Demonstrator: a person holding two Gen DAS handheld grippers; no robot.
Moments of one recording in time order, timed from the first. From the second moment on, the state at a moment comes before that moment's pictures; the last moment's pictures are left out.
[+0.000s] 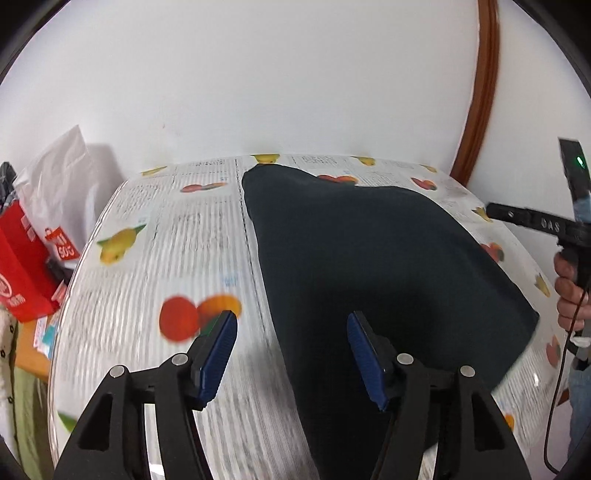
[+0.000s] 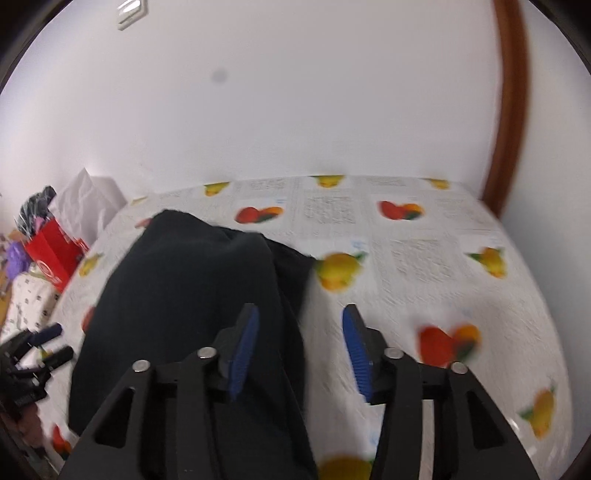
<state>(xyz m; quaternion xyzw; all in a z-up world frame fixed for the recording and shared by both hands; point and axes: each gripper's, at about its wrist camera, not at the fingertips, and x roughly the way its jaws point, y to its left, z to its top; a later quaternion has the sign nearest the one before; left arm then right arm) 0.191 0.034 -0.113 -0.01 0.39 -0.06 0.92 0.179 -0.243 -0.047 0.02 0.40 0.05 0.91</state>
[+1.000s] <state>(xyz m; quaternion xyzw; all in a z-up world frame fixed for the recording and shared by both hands) 0.241 0.031 -0.140 0.01 0.44 -0.06 0.90 0.266 -0.222 -0.079 -0.01 0.42 0.03 0.91</state>
